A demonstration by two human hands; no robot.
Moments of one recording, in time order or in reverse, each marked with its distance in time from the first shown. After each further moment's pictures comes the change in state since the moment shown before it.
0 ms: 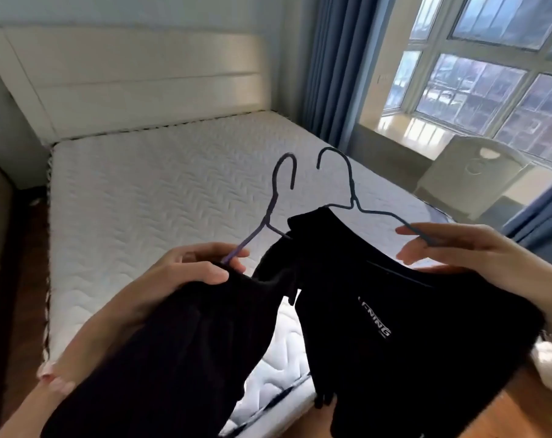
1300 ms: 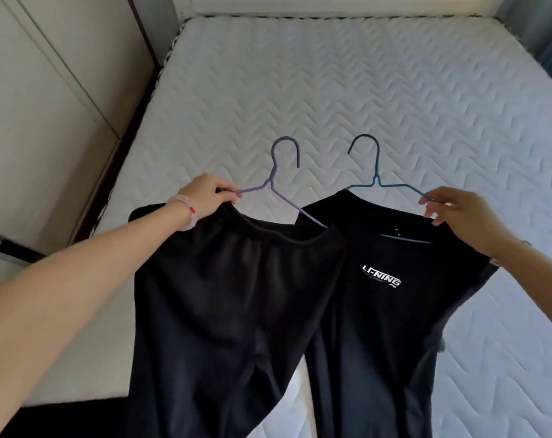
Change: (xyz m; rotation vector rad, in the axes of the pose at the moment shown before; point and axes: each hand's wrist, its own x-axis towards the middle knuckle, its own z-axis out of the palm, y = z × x) left_hand 0.379 -0.161 -0.324 0.688 0.758 -0.313; right_hand 0.643 0.189 0.021 -0.766 -0.220 -0.058
